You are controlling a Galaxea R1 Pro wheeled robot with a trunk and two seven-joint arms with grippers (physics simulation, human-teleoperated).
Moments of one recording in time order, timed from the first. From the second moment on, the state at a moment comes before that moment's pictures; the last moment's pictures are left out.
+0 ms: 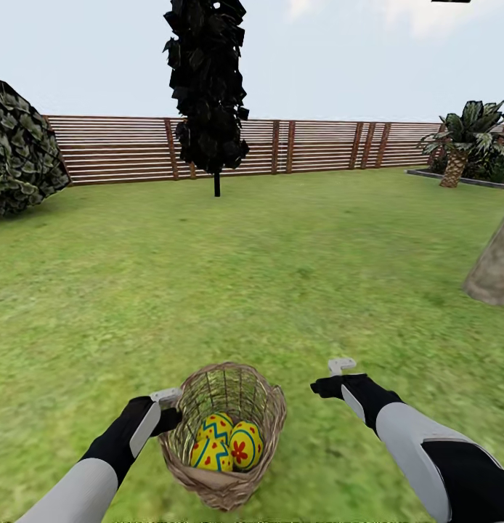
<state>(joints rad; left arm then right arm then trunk) -0.63 0.02 -0.04 -0.61 0.37 0.66 0.29 -0.92 -0.02 0.01 -0.15 0.09 0.27 0.11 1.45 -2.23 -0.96</state>
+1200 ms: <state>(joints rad) -0.63 0.02 -0.04 -0.61 0.38 0.65 0.28 -0.92 -0.03 0.01 -0.15 0.09 0.27 0.11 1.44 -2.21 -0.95</state>
